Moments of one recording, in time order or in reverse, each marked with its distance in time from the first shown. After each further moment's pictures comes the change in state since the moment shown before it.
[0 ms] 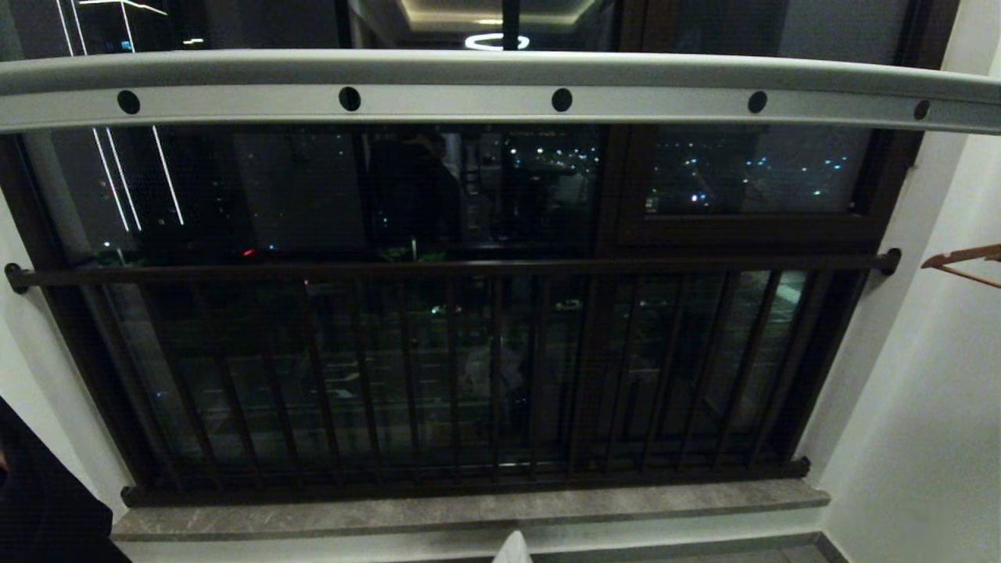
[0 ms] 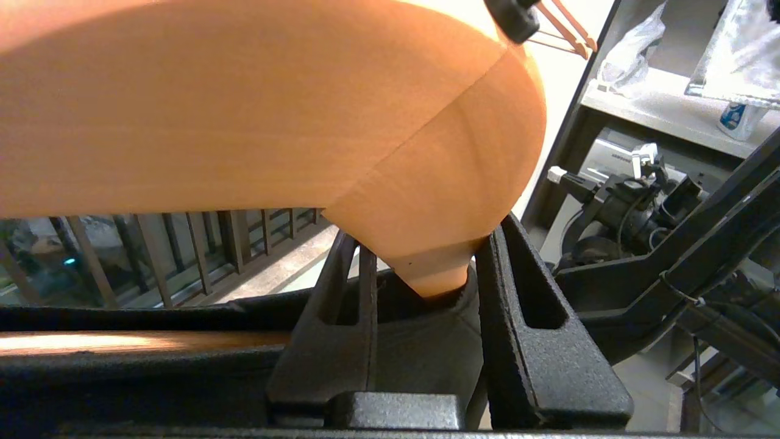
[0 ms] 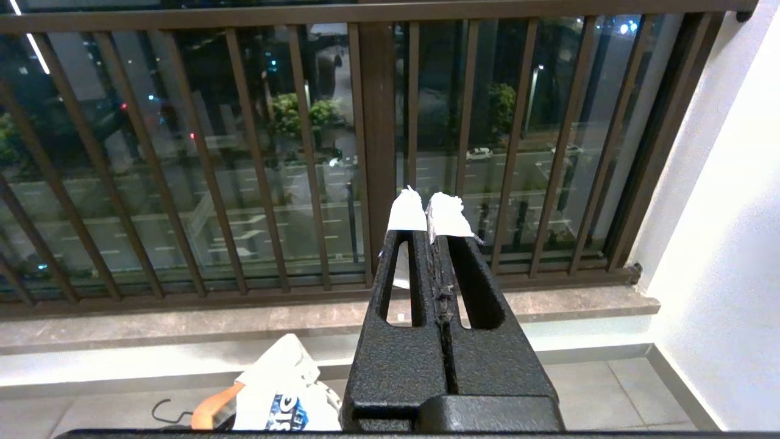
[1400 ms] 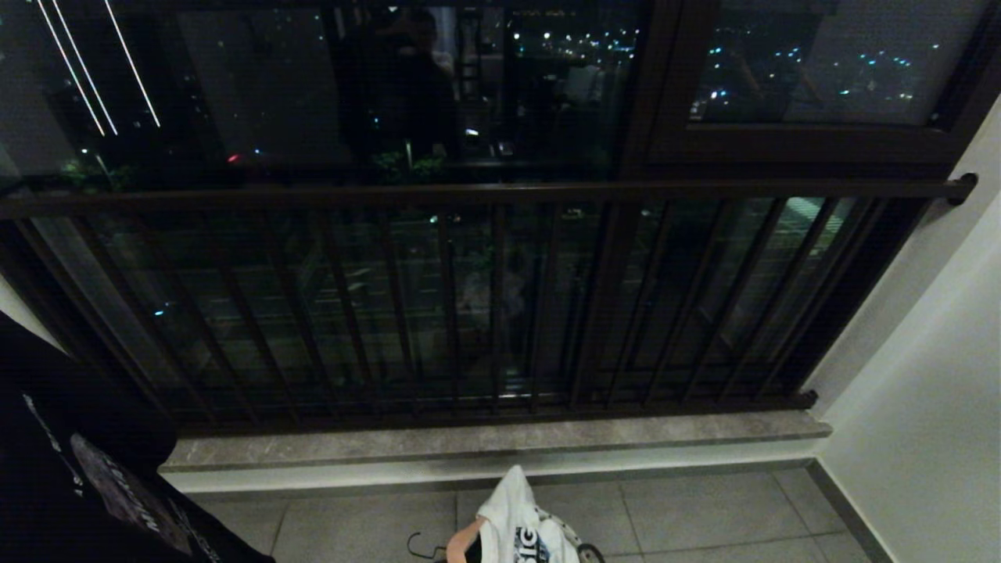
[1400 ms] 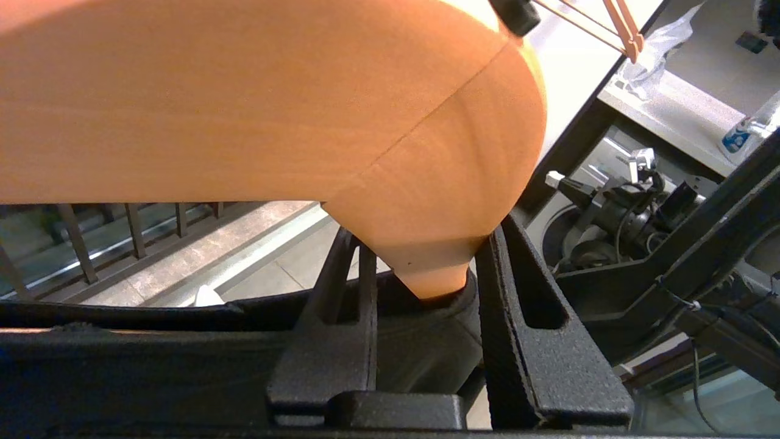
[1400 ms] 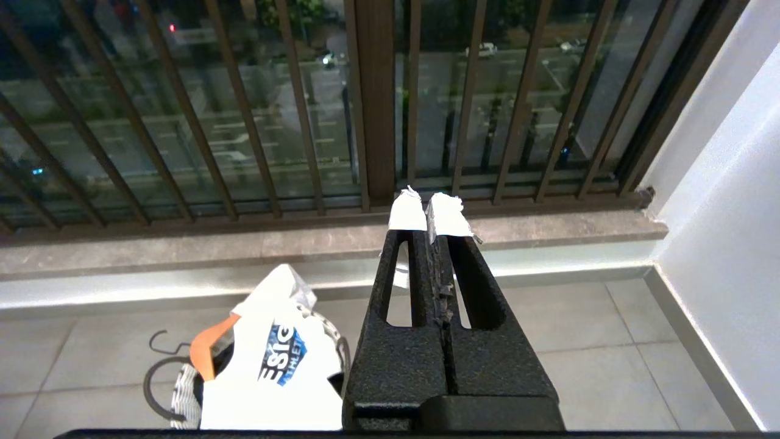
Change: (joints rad) left arm 0.000 -0.006 -0.013 0.003 0.000 0.001; right arm 0.000 0.000 0.000 0.001 0.000 0.000
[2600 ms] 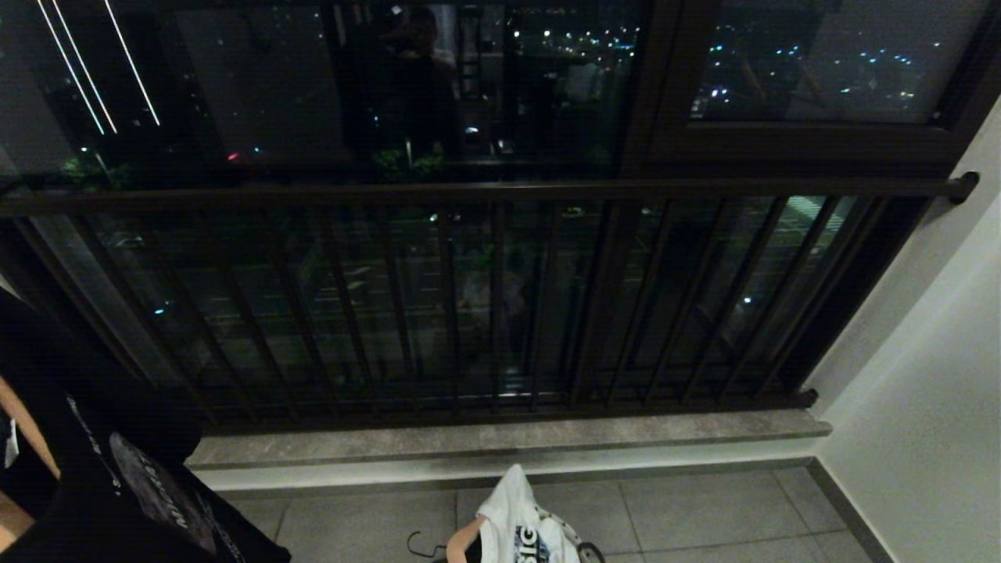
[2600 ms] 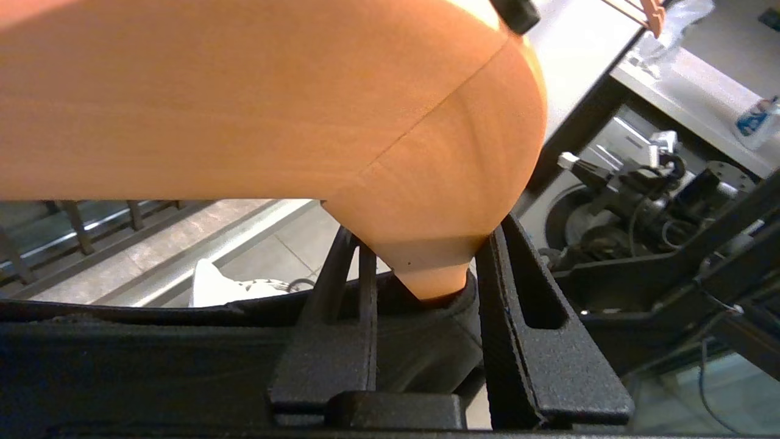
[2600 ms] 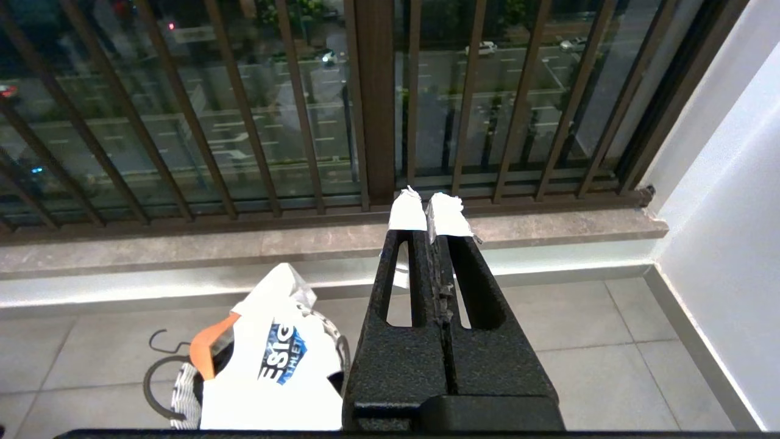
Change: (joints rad) left arm 0.002 0.047 0.028 -0.009 0.001 0.001; right arm 0.000 0.000 0.000 0.000 0.000 0.000
